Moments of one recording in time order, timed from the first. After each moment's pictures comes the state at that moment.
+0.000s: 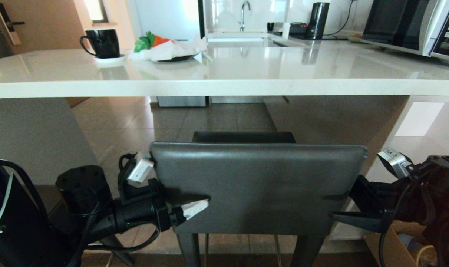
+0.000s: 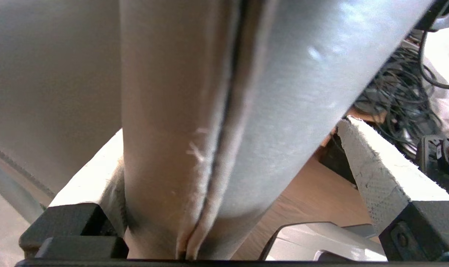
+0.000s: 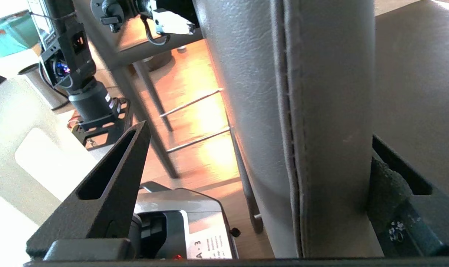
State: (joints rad) left arm -0.40 1.91 -0.33 -1.52 -0.70 -0.14; right arm 0.02 1.92 -0.34 -1.52 1.40 0.08
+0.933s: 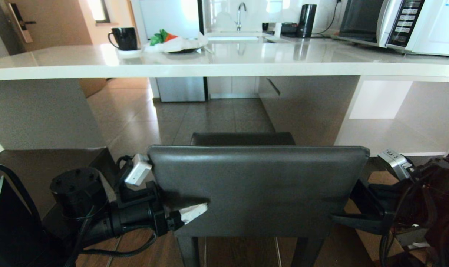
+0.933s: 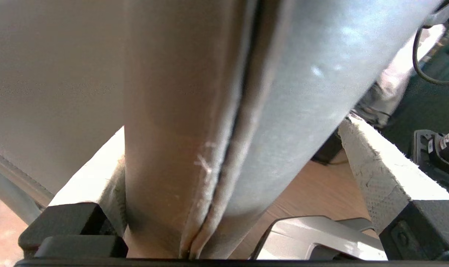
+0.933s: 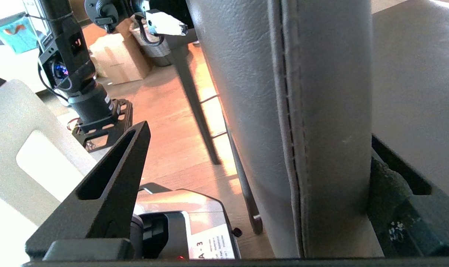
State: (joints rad) left arm -0.40 1.88 -0.31 -1.52 -0.70 -0.14; right arm 0.02 1.91 -0.32 -1.52 1.37 0.07
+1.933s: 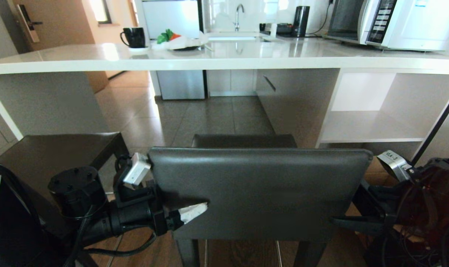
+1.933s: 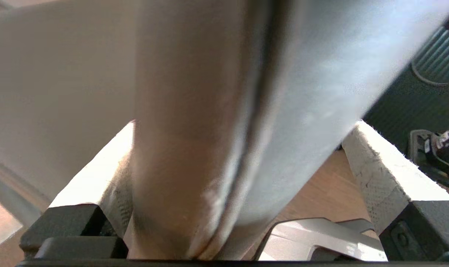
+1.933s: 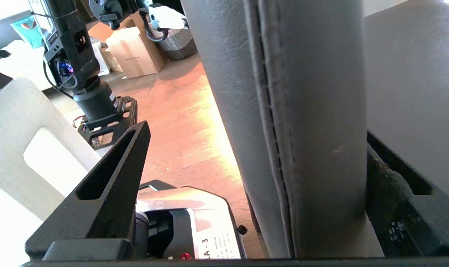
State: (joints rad) left arm -0.38 1.88 -0.31 -1.52 -0.70 -0.14; right arm 0.02 1.90 -0.31 -1.52 1.37 0.08
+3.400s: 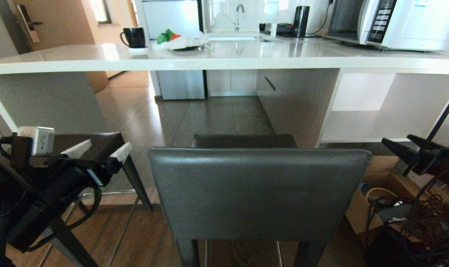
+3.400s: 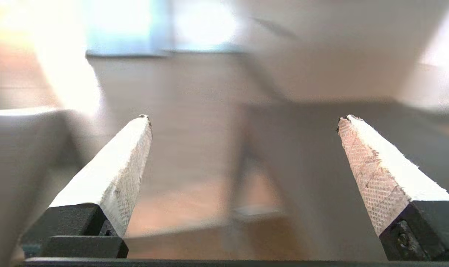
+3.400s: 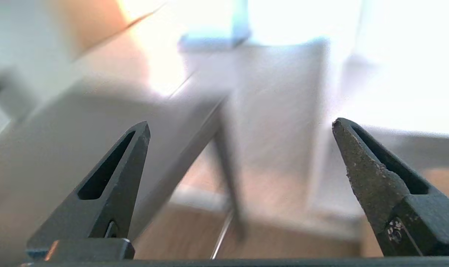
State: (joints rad) left arm -0.14 1.61 -0.25 -1.52 -0.04 -0.07; right arm -0.37 1.79 -0.42 -1.52 0.64 0.15
